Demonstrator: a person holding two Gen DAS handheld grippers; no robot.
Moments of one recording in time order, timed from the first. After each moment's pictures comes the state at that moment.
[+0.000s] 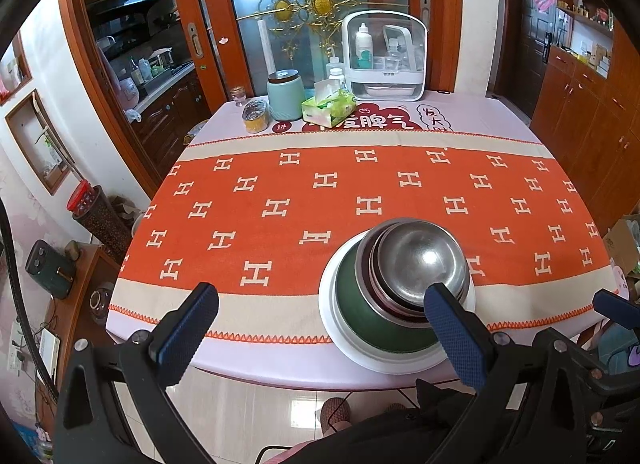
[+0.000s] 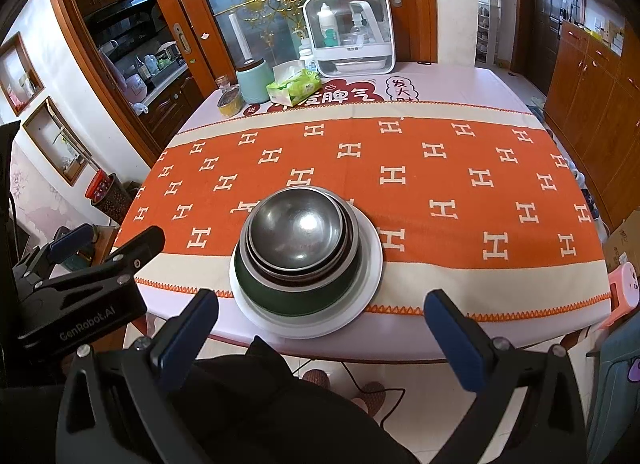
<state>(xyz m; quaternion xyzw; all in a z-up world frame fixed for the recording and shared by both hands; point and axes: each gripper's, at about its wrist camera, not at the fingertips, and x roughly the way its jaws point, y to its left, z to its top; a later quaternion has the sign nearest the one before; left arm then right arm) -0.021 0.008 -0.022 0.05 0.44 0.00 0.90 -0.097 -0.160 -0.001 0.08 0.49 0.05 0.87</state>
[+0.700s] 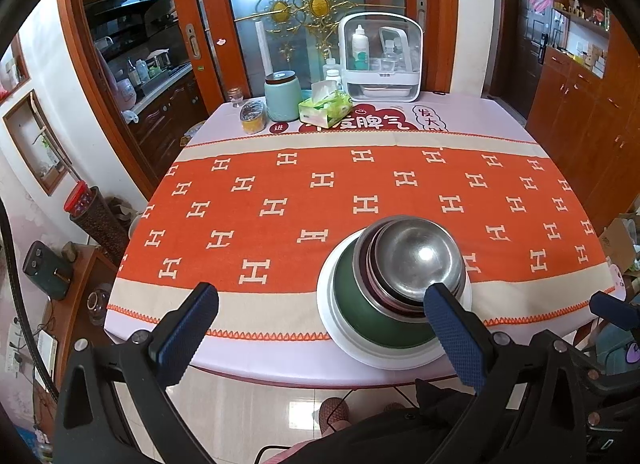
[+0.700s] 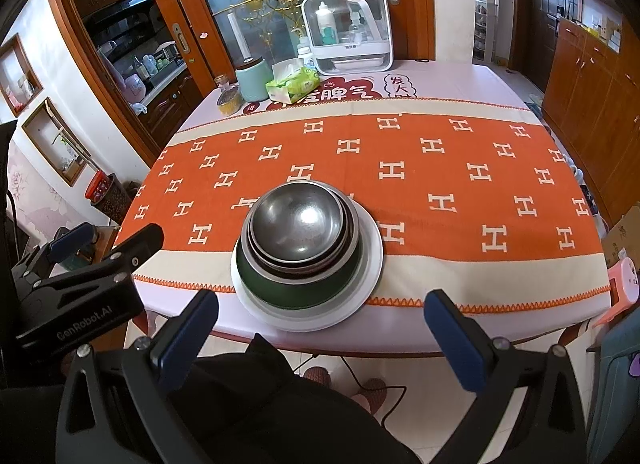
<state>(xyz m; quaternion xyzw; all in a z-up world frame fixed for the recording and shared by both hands) -0.024 0.007 -0.022 0.05 0.44 -0.01 0.90 -0.103 -0.162 -0.005 0.08 0.49 0.05 0.87</state>
